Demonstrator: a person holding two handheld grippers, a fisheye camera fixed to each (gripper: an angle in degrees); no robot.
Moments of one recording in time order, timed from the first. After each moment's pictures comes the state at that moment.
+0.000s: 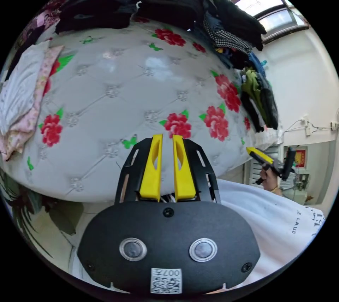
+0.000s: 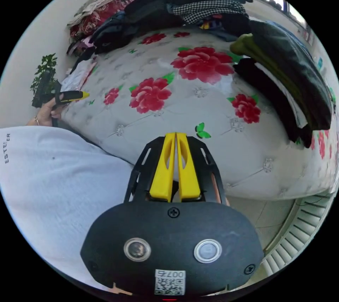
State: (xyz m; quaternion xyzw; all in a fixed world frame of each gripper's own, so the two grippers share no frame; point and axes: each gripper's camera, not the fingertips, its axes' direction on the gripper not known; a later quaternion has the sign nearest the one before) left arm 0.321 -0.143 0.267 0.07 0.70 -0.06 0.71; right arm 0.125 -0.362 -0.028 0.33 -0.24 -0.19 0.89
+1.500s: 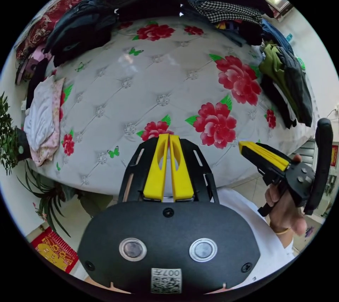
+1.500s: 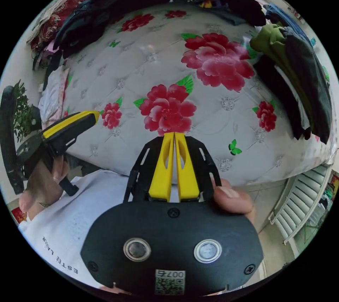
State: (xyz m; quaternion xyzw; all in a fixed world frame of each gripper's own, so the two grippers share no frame) left arm 0.350 -0.212 0.050 0.03 0.55 -0.01 0.83; right arm -0.141 -0.489 -0.108 0.20 -0.21 -0.11 0.95
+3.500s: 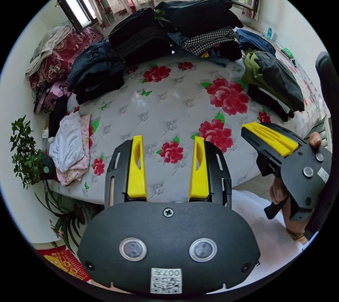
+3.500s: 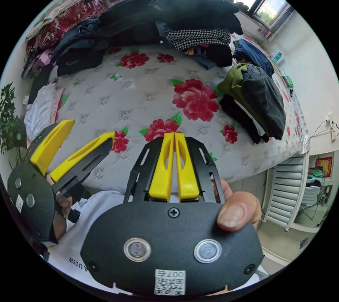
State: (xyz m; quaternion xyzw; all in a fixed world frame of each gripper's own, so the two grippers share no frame) left arm 0.260 -0.103 -0.027 0.17 0.47 -0.03 0.86; right arm -0.243 -0.347 -0.168 0.32 -0.10 -0.02 0.94
